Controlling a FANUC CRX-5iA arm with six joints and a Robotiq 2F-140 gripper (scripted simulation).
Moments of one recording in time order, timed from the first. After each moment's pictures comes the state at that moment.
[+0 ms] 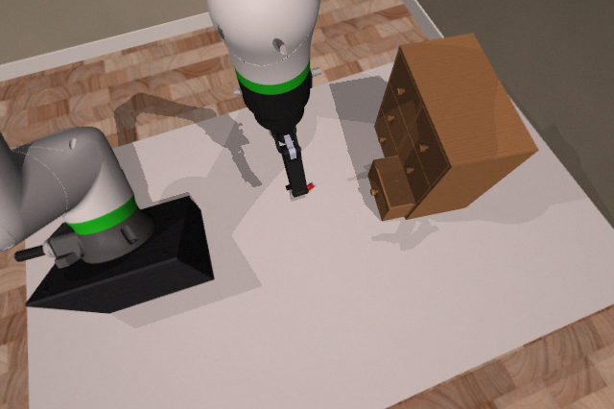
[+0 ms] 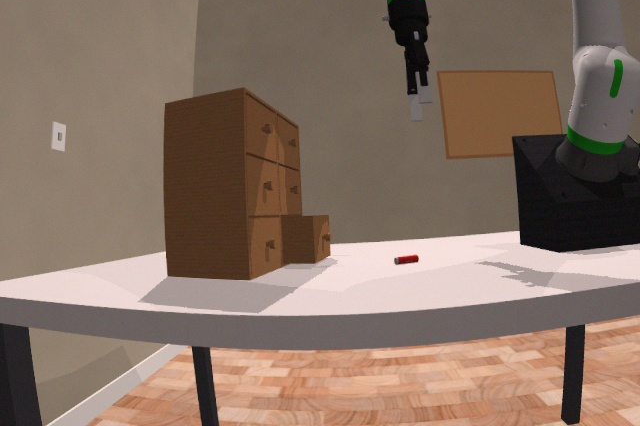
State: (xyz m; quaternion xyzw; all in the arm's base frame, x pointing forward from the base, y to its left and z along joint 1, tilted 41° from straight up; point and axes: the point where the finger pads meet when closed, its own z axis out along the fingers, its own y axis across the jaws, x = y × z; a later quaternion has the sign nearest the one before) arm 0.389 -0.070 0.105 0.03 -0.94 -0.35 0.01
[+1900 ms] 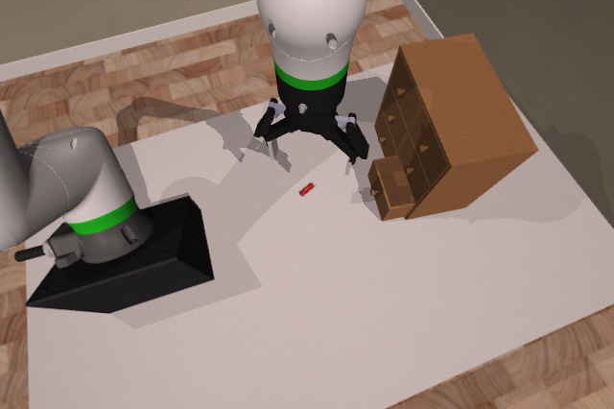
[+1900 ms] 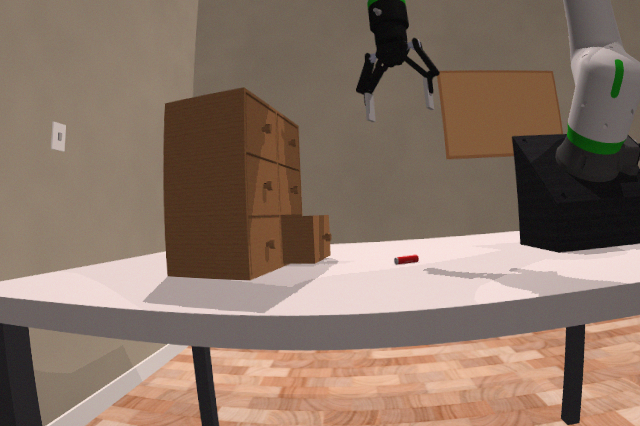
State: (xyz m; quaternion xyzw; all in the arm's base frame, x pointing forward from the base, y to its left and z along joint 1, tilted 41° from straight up) arm 0.437 -0.074 0.100 0.48 -0.80 -0.31 -0.16
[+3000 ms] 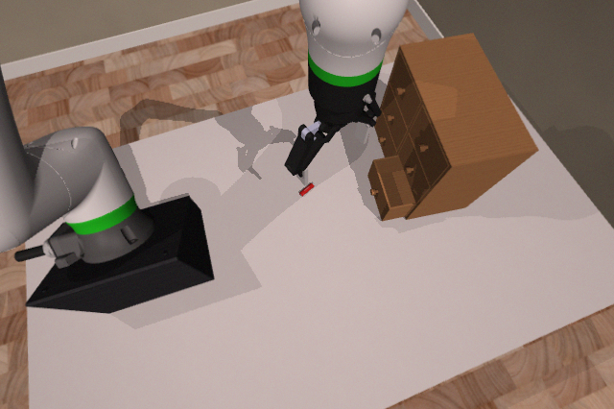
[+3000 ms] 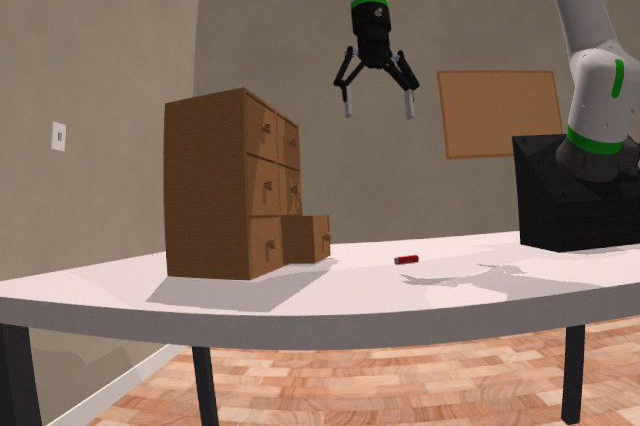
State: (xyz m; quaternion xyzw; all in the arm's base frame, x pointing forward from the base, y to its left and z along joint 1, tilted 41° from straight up) arm 0.478 -0.077 0.095 0.78 -0.51 -0.21 -0.28
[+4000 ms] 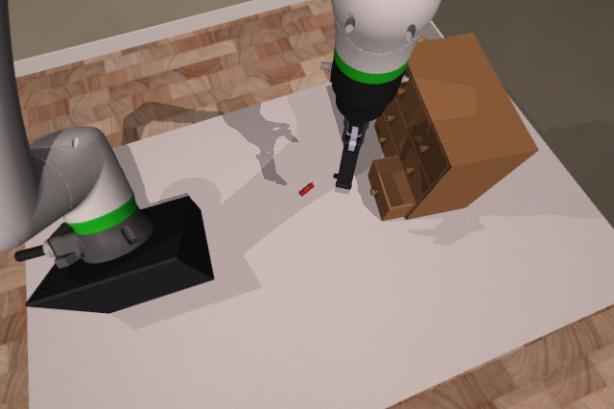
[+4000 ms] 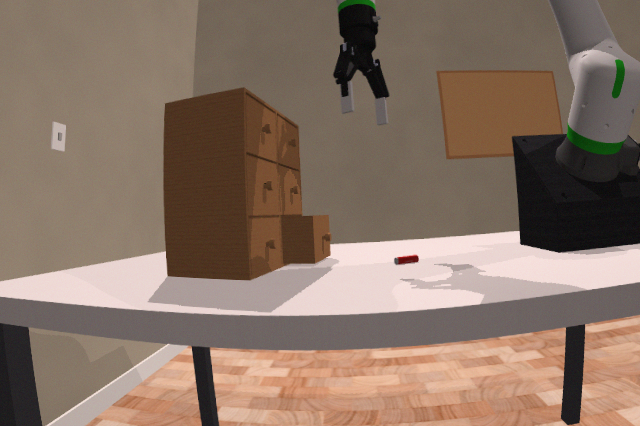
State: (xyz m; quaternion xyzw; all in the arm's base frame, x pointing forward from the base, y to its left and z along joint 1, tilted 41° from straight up) arm 0.510 -0.080 0.091 0.91 -0.22 -0.10 -0.33
